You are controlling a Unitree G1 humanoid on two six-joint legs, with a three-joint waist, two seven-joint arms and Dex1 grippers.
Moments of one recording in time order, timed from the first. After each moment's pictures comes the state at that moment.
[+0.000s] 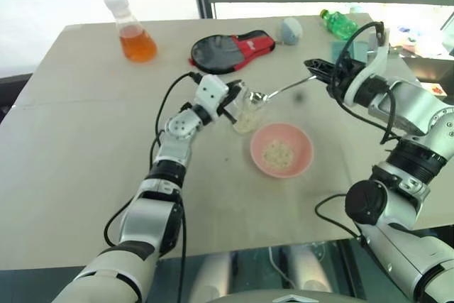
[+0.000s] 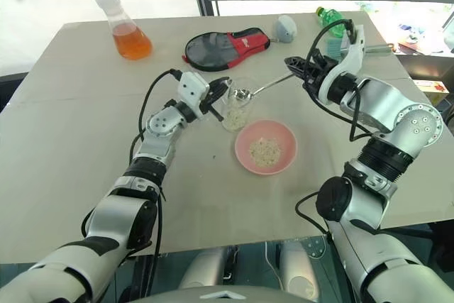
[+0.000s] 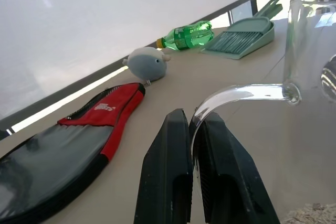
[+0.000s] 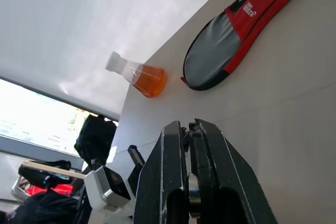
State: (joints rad) left arm -0.82 0.26 -0.01 0.86 -0.04 -0.51 -0.63; right arm -0.95 -0.12 -0.77 0.01 1.41 1.47 -0.52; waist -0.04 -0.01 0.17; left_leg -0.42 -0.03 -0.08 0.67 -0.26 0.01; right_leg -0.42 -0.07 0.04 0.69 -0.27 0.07
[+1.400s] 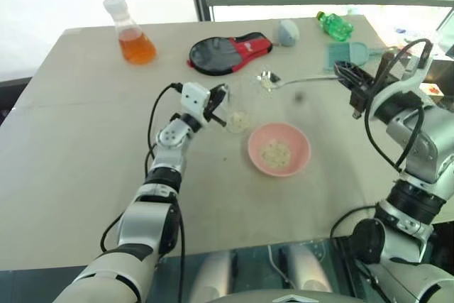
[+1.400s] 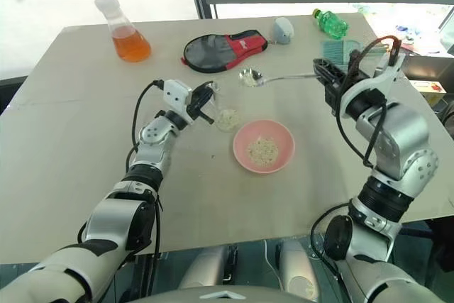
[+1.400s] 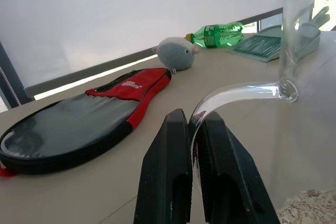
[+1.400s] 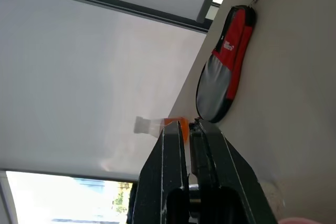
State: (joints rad) left arm -0.80 0.28 0.07 1.00 -0.12 -0.57 -0.61; right arm -0.59 -0.16 -0.60 -0.26 1.94 0.96 -0.85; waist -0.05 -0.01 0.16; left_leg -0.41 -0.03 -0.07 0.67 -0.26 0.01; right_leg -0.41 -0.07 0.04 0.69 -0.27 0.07
